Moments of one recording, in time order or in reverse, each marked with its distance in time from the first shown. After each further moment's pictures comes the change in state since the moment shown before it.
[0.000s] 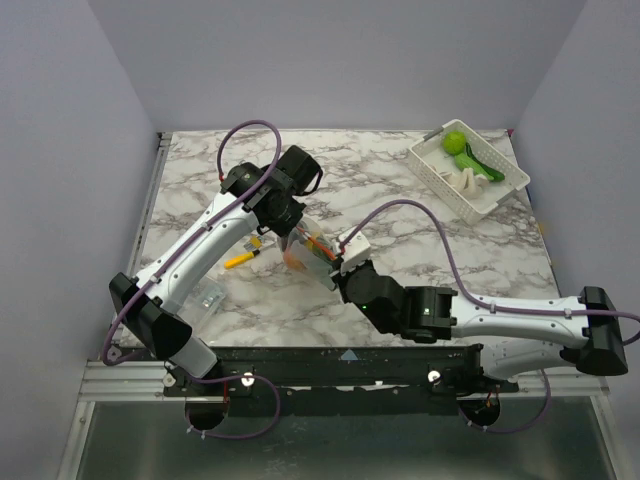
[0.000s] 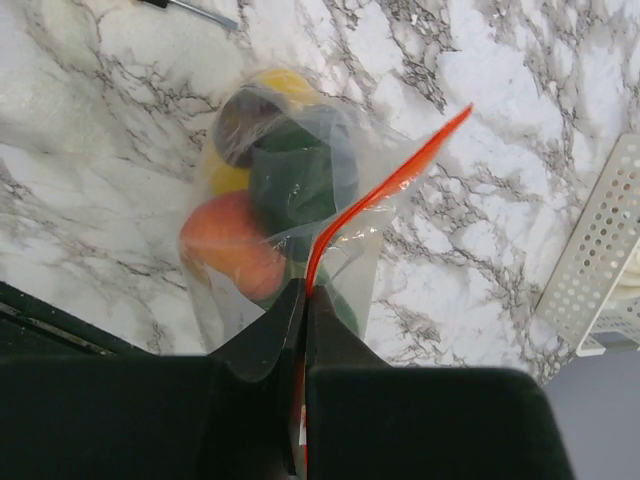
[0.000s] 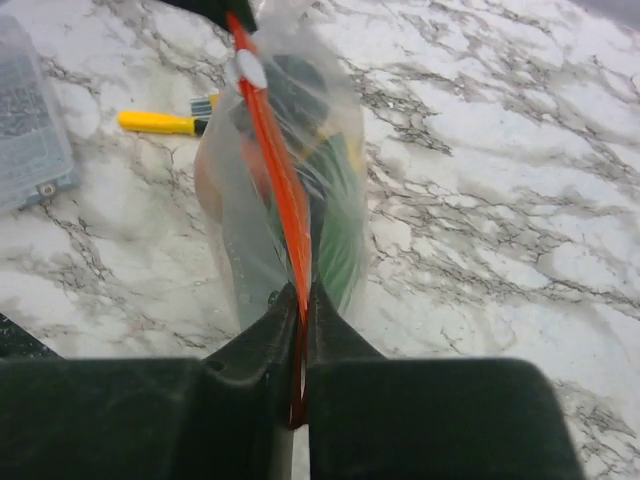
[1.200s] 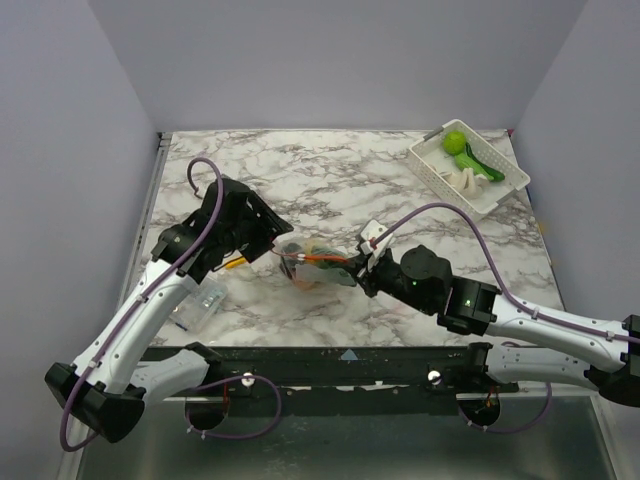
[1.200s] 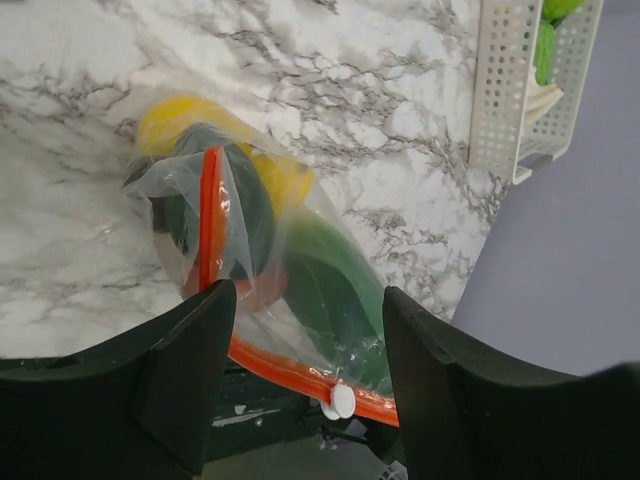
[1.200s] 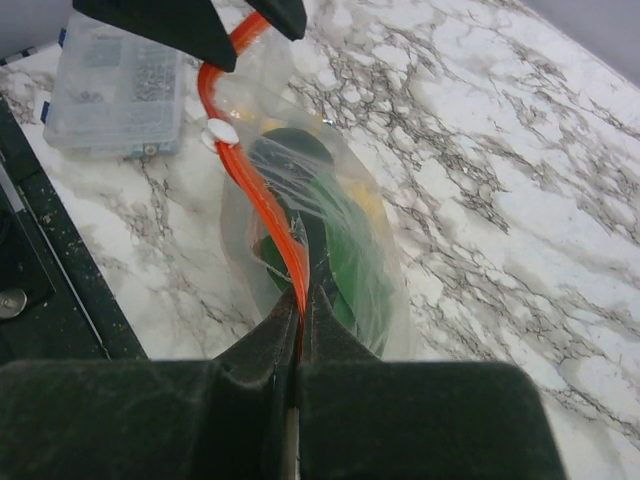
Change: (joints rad) left arm 0.186 -0.508 -0.544 0.518 0.376 0.422; right arm -0.209 -0.280 -0.154 0.099 -0.540 -0.263
